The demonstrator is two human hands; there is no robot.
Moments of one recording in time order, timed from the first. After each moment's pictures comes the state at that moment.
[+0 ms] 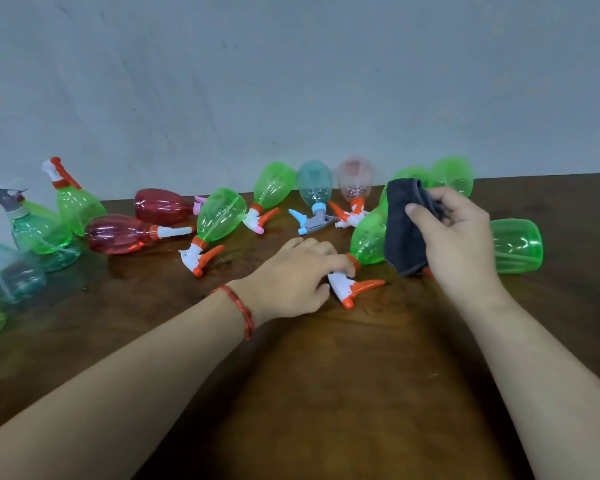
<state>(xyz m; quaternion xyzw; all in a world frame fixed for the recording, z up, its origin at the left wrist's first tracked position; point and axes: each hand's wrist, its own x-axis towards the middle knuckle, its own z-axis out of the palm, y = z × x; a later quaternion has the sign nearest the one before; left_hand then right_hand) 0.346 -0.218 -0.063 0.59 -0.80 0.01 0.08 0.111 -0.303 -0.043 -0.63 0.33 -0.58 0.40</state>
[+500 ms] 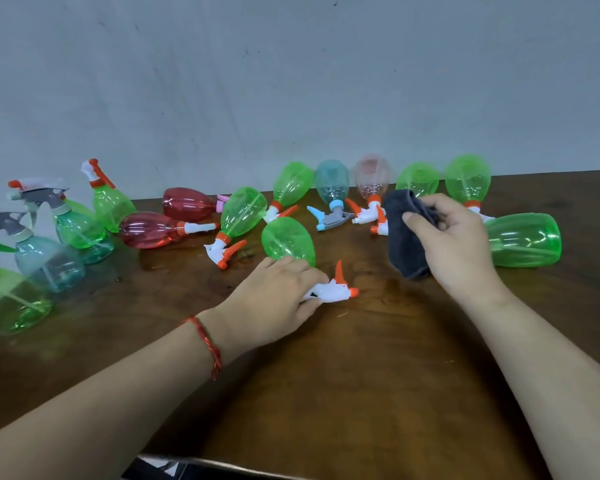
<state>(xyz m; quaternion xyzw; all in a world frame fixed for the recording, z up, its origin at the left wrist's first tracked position) 0.361 -0.136 -0.055 0.64 -0.76 0.08 0.06 0.122 -0.291 -0.053 -0.67 0.32 -0.54 0.40</state>
